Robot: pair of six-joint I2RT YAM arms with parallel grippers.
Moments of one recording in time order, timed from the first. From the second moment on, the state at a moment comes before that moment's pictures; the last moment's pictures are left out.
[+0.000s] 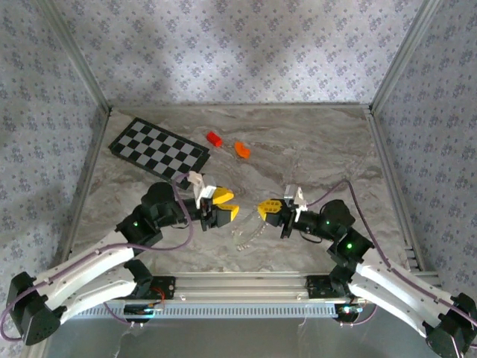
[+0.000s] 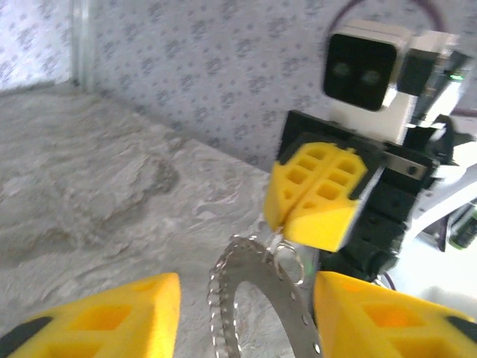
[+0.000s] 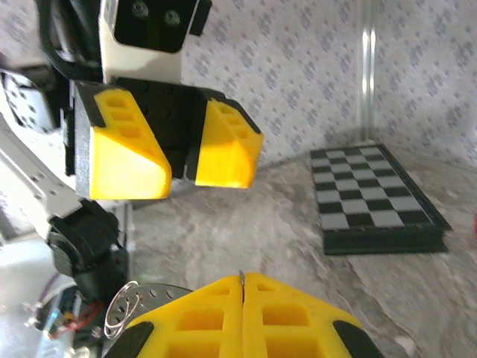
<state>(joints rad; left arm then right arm) -0.85 0.82 0.60 0.13 0.50 -0.28 0.77 0.60 0.35 0.33 -0.47 0.16</state>
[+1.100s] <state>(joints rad) -0.93 0.86 0.63 0.29 0.66 -0.27 0.82 0.67 0.34 0.68 -0.57 0.26</state>
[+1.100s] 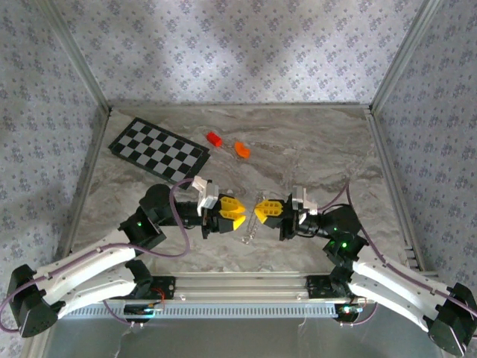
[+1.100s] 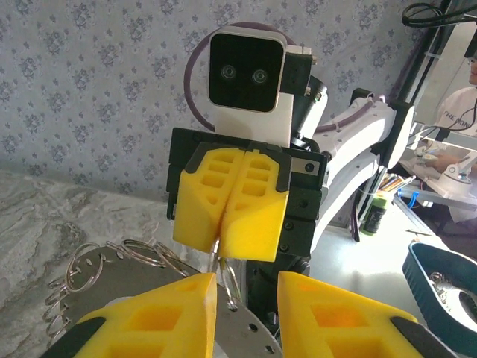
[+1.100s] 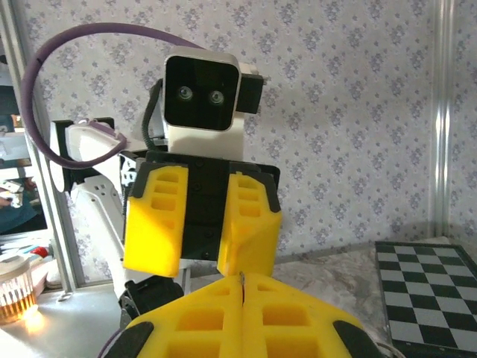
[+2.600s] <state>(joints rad) -0.98 0.89 0.64 0.33 0.67 -0.21 0.88 0.69 0.34 0.75 -0.60 0.27</state>
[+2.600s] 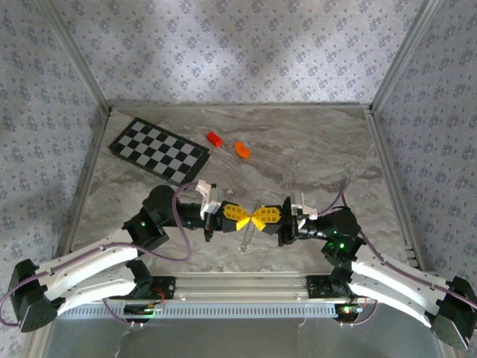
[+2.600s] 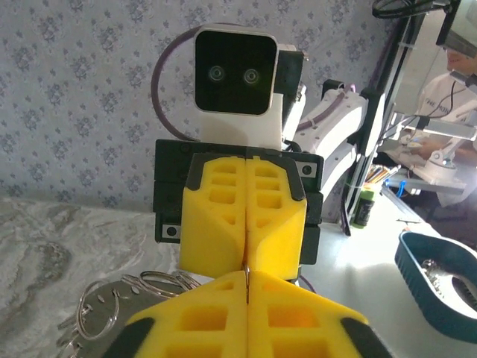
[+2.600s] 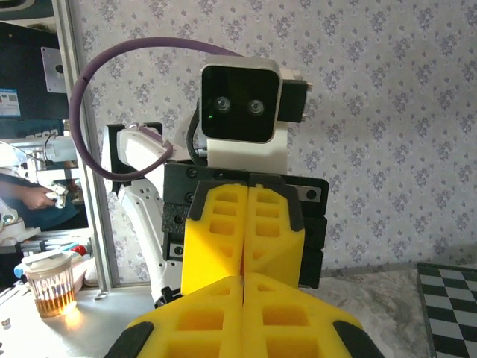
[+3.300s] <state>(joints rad) -0.98 0.87 0.66 0.16 0.66 -0.08 0.89 0.59 0.41 0.48 -0.57 0.18</state>
